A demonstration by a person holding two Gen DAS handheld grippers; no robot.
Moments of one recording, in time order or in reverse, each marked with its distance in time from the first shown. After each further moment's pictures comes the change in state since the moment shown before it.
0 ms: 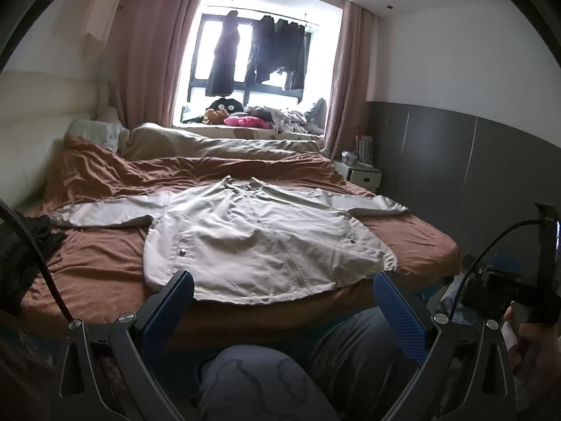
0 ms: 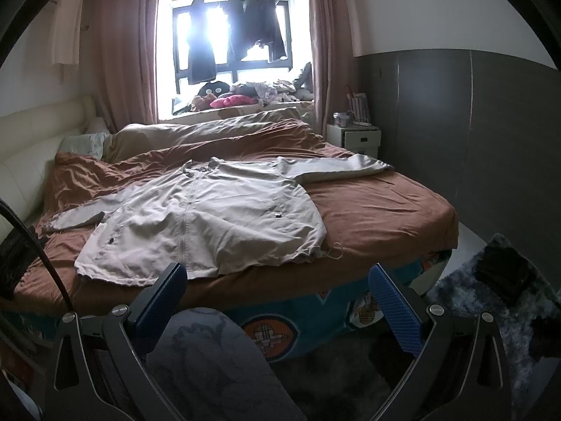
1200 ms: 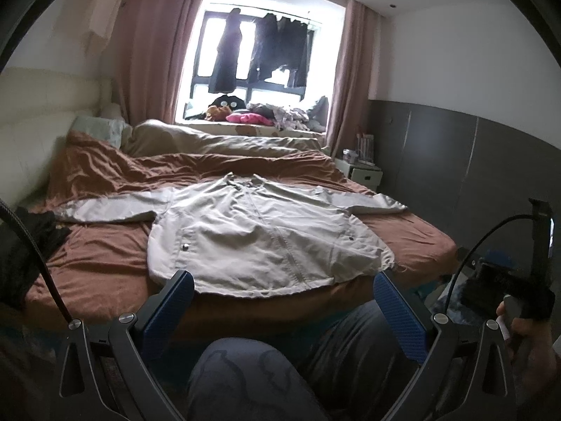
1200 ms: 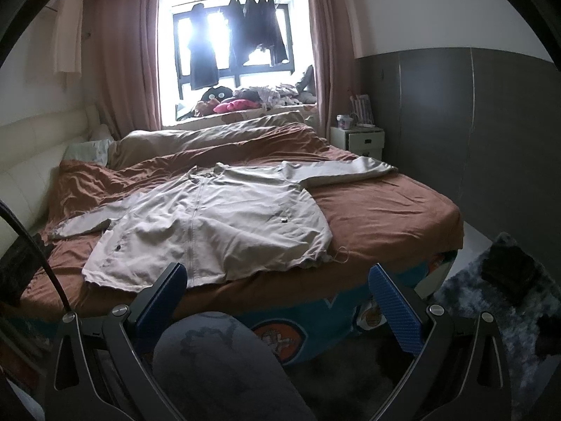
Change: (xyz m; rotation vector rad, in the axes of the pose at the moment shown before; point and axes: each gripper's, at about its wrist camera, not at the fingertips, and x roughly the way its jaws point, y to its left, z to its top) left arm -0.013 -0.004 0.002 -0.018 0.017 0.016; right arm 0.001 0.000 0.000 0.024 -0.009 0.023
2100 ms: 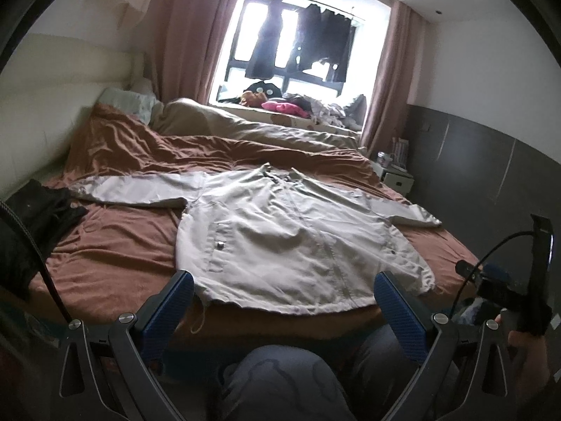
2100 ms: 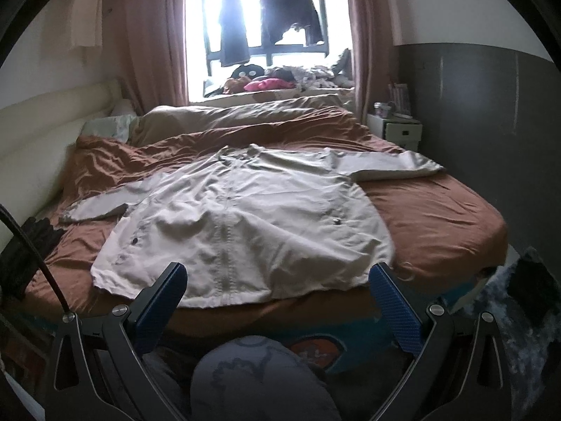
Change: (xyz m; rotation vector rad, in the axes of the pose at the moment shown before) left arm 0.060 0.075 0.025 -0.118 0.044 0.088; right arm 0.096 0.053 0.037 -0.068 0.079 0.109
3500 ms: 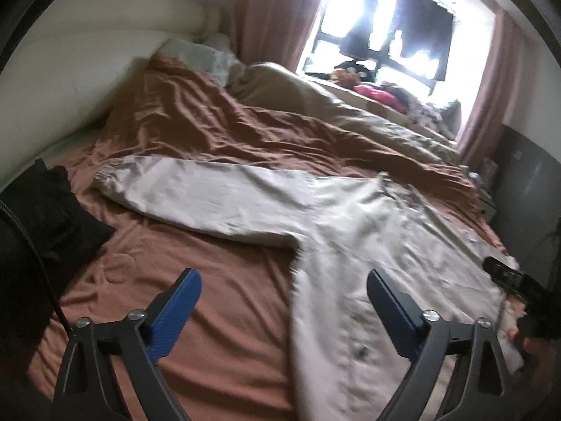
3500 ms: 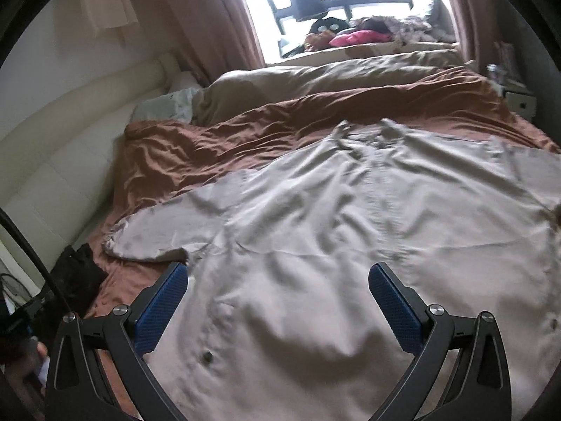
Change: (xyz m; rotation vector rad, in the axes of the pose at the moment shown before) left arm 0.214 0.225 0.112 -0.196 0.107 0.266; right arm 0.336 0.123 0.136 0.018 0.173 0.363
